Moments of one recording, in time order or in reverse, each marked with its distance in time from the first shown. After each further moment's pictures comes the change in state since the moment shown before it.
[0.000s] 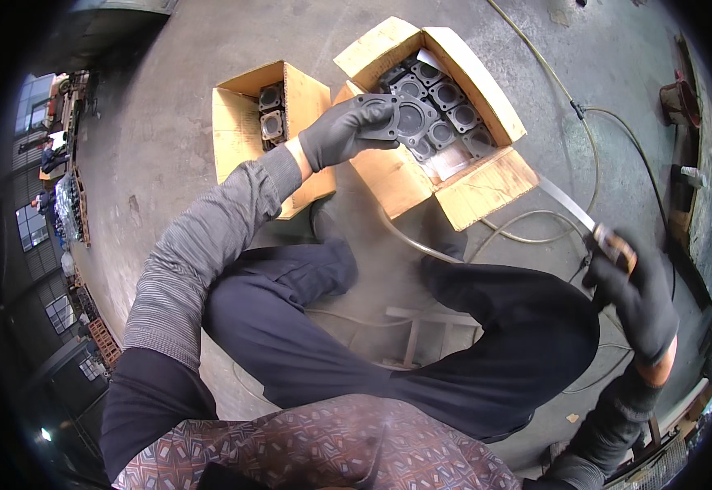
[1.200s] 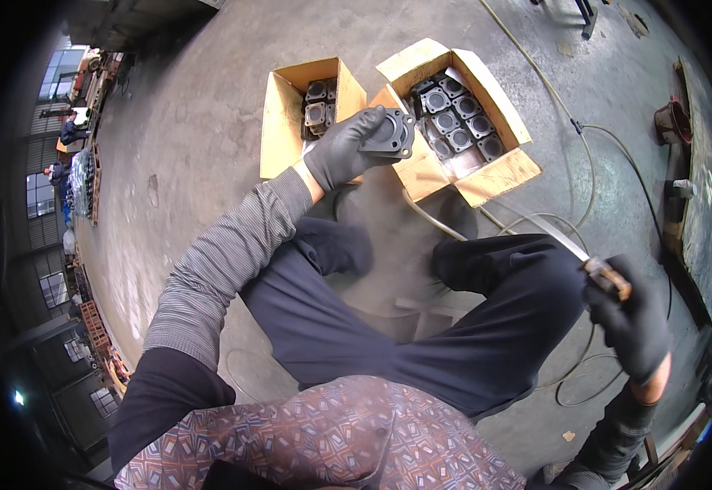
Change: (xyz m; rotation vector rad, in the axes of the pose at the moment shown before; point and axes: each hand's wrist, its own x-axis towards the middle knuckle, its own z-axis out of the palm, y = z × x) left_hand -0.130 -0.010 0.053 -0.211 0.062 0.172; right_hand -0.123 -0.004 0.003 -0.169 0.121 -0.047
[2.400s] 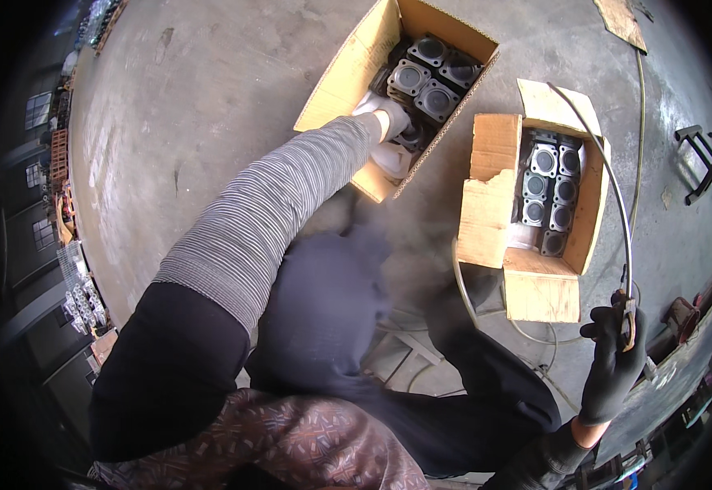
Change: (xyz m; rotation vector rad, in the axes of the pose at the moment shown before) left_hand 0.117 -0.042 -0.344 2.374 -0.068 -0.629; right_hand 0.225 -0.099 0.140 0.113 -0.043 -0.296
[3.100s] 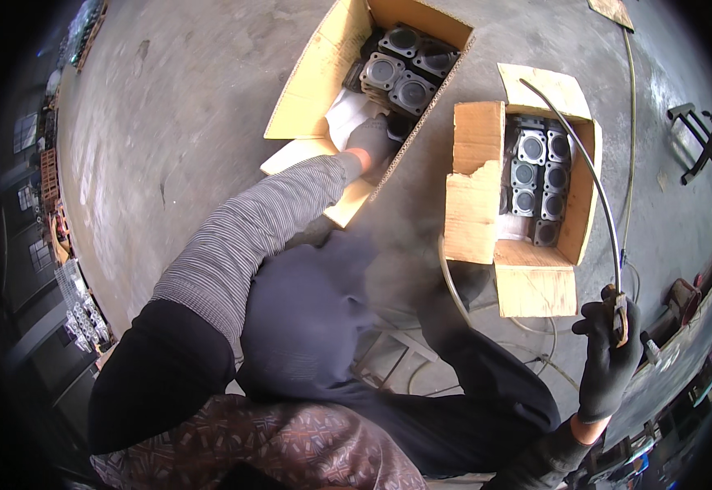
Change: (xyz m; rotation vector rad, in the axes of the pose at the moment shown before) left_hand -0.027 0.063 0.025 -1.112 0.396 -0.529; right_hand 0.007 0.002 0.008 -0.048 -0.002 0.047
